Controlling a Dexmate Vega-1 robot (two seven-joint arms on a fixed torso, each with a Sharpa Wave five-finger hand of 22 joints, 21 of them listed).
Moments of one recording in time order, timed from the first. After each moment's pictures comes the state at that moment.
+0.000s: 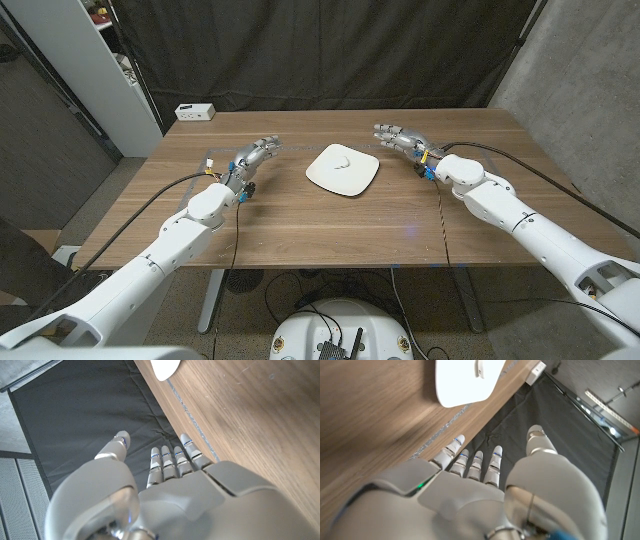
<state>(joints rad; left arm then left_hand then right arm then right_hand) 0.94 0.67 0.39 -1.57 -0.49 -0.14 0.12 0.64 0.09 0.54 -0.15 0.17 0.27 0.01 0.20 0.20 0.17 0.02 0.23 0.30 0.11 0.00 0.18 0.18 0.12 0.04 0.52 0.17 -0.68 -0.65 -0.54 -1.44 0.32 -0.03 0.07 0.71 0.04 0.28 -0.18 0.19 0.36 -0.15 0.24 0.21 0.14 -0.07 0.20 0.23 0.05 -0.03 0.18 0.18 0.25 0.04 0.18 0.17</state>
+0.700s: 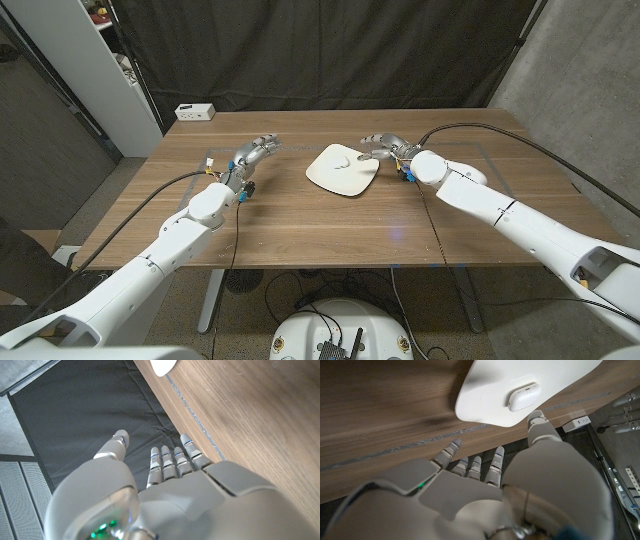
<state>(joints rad) 0.94 0.67 0.39 -1.57 -0.44 -0.15 0.15 0.65 0.09 0.53 -0.16 0.17 0.27 0.01 0.20 0.20 0.16 0.01 0.23 0.31 0.10 0.00 0.18 0.18 0.12 0.04 0.51 0.17 -0.58 -0.67 -0.78 -1.69 -0.04 -0.43 -0.03 0.88 -0.01 0.31 -0.18 0.24 0.33 -0.22 0.21 0.22 -0.01 -0.07 0.19 0.24 -0.11 -0.03 0.18 0.18 0.12 0.05 0.17 0.17</state>
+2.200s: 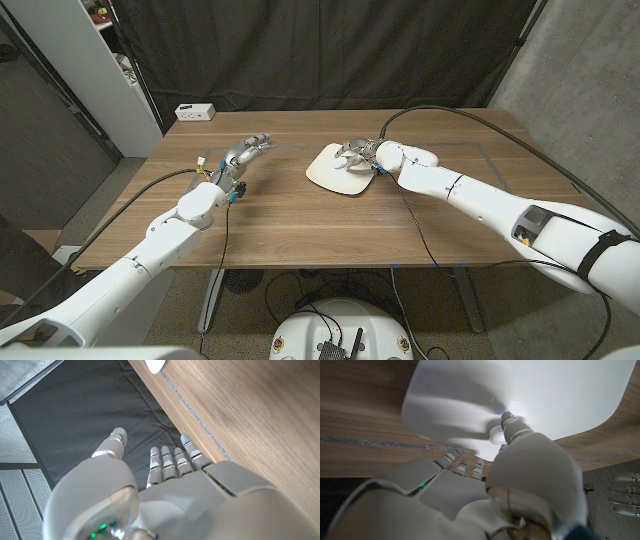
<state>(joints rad) 0.97 0.72 0.36 -1.59 -0.42 -0.15 0.15 0.66 0.08 0.50 -0.16 0.17 0.27 0.01 0.20 0.20 0.15 0.01 0.24 0.32 0.09 0.00 0.18 0.18 0.12 0.04 0.48 0.17 -0.33 -0.47 -1.01 -1.39 -0.30 -0.44 0.20 1.09 0.11 0.38 -0.15 0.19 0.55 -0.22 0.28 0.22 0.00 -0.11 0.23 0.22 -0.17 -0.03 0.19 0.18 0.04 0.02 0.18 0.16</state>
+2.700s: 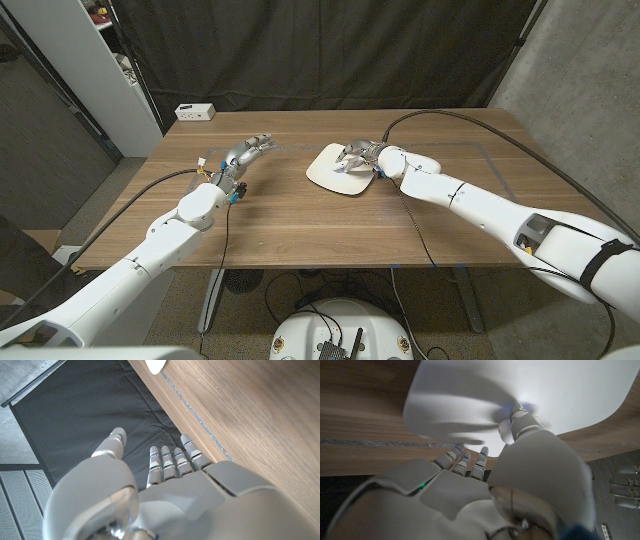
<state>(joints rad) 0.97 0.72 0.36 -1.60 -0.41 -0.16 0.15 0.66 0.08 0.49 -0.16 0.17 0.30 0.00 0.21 0.20 0.15 0.01 0.24 0.33 0.09 0.00 0.18 0.18 0.12 0.04 0.47 0.17 -0.41 -0.49 -0.96 -1.41 -0.29 -0.37 0.06 1.09 0.08 0.30 -0.15 0.20 0.85 -0.21 0.41 0.32 0.27 -0.14 0.28 0.22 0.02 -0.03 0.23 0.18 0.18 -0.02 0.20 0.17</state>
